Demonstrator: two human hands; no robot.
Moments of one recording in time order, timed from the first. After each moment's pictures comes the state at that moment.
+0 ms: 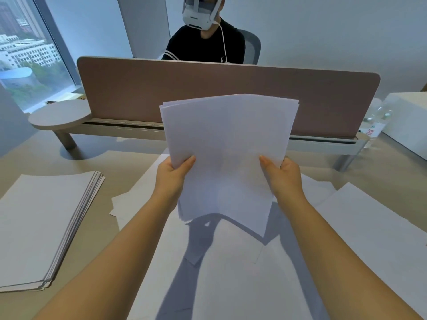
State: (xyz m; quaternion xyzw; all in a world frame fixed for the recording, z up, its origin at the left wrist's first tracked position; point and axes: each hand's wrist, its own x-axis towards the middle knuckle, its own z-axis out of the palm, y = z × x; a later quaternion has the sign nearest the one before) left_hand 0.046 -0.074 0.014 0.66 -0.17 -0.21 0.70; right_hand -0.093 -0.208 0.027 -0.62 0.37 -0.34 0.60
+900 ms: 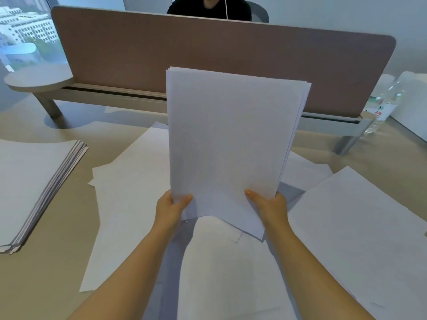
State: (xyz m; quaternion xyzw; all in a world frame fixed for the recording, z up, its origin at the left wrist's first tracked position) left_hand -0.020 -0.067 -0.103 0.72 -0.07 -0.25 0.64; right_hand -0.144 -0.200 -0.070 -0.54 0.42 -0.26 0.68
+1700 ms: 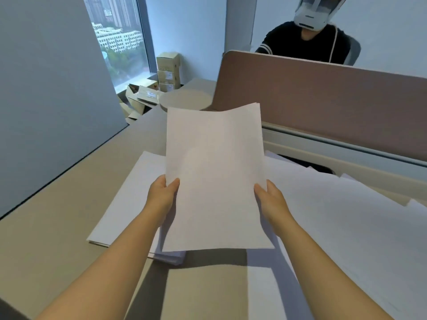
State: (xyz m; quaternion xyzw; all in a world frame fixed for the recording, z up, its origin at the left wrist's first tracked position) left_hand 0.219 0.176 -0.039 0.77 0.02 -0.17 0.61; right_hand 0.099 0.003 -0.024 -0.65 0.34 -0.11 0.67
